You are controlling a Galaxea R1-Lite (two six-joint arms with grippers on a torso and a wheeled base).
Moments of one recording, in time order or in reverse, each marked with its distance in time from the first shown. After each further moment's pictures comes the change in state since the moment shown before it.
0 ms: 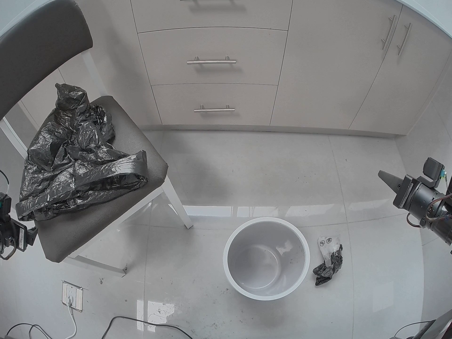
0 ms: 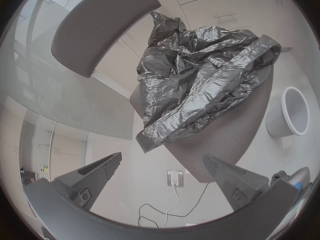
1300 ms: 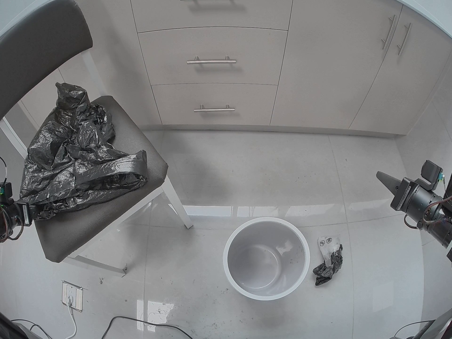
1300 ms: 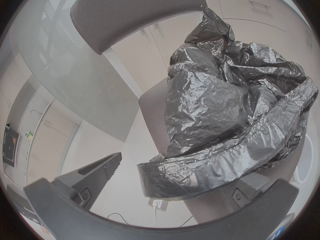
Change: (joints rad) left arm 0.108 0.343 0.006 -0.459 -0.118 -0.262; right arm 0.003 0.032 0.040 -0.097 0.003 -0.009
